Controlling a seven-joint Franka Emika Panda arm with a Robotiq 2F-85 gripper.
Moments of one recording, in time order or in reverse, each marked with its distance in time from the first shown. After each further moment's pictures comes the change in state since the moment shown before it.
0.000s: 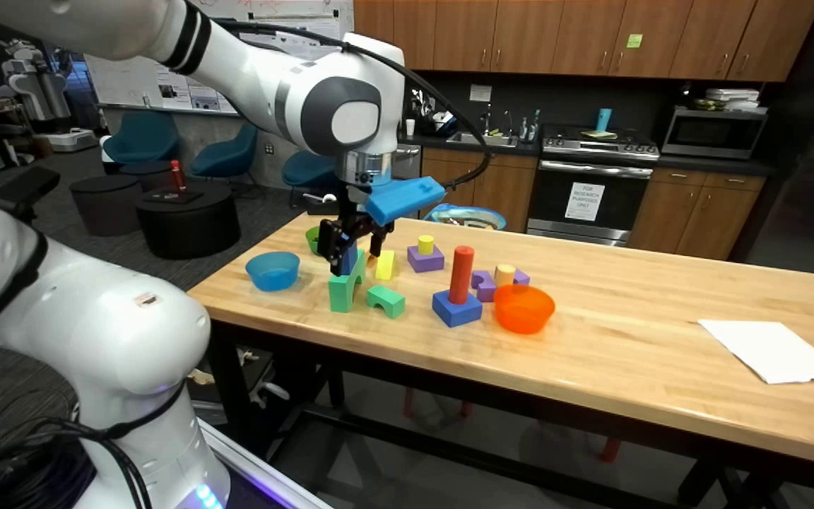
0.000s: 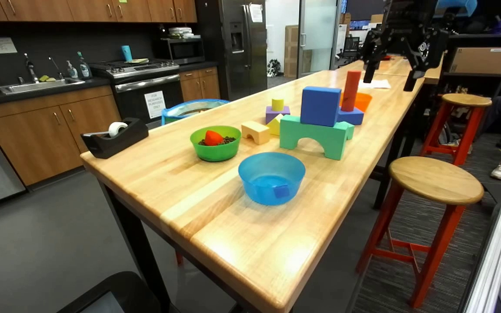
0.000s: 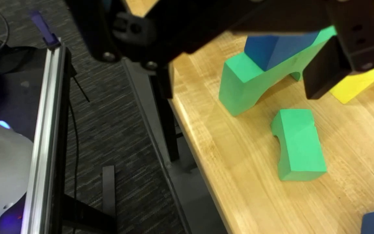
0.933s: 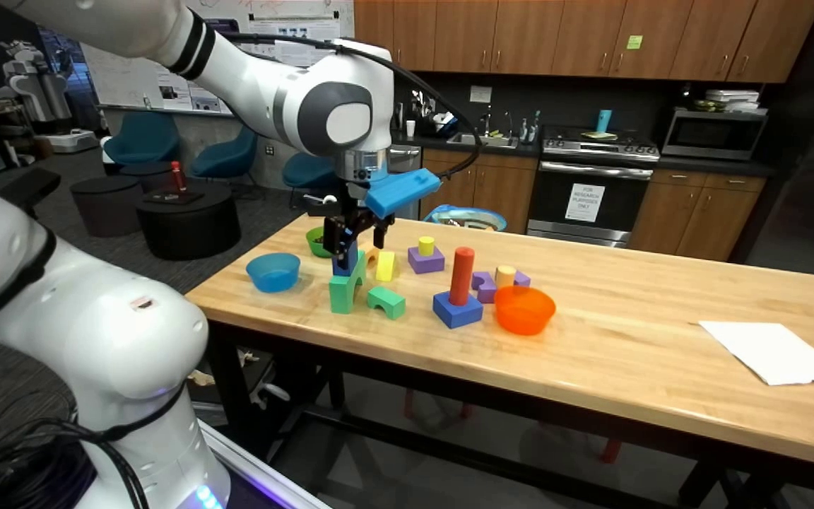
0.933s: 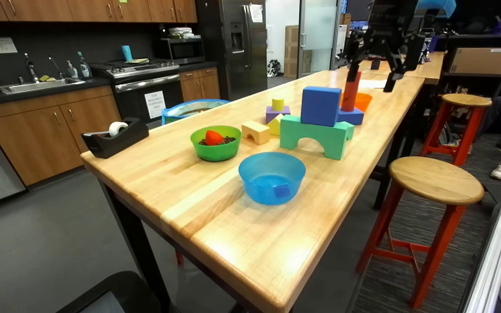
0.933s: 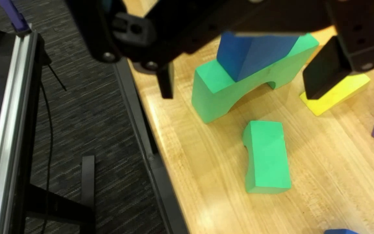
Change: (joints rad) arm -0.044 0.074 0.121 0.010 0.045 0.114 -0.003
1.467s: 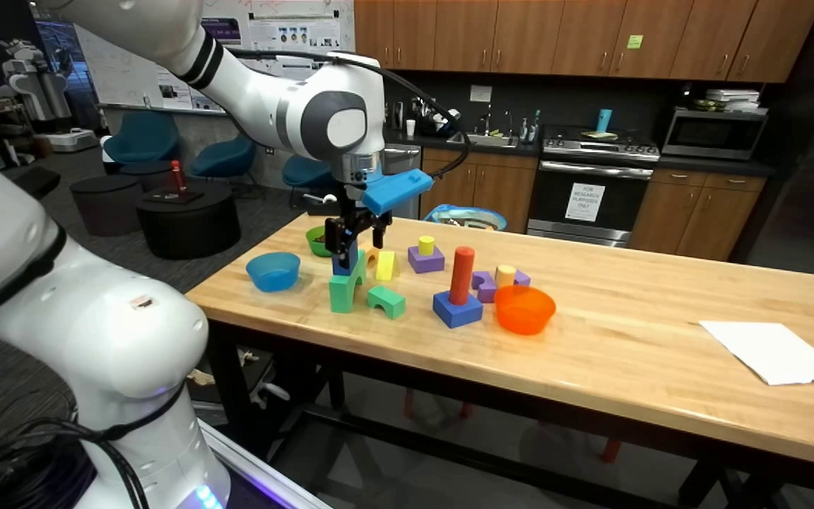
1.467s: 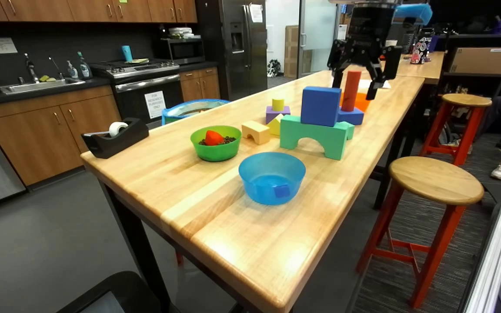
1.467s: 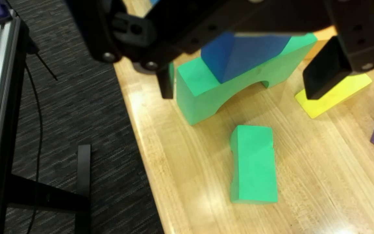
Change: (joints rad) arm 0.001 0.106 0.075 0.026 0.000 0.072 0.042
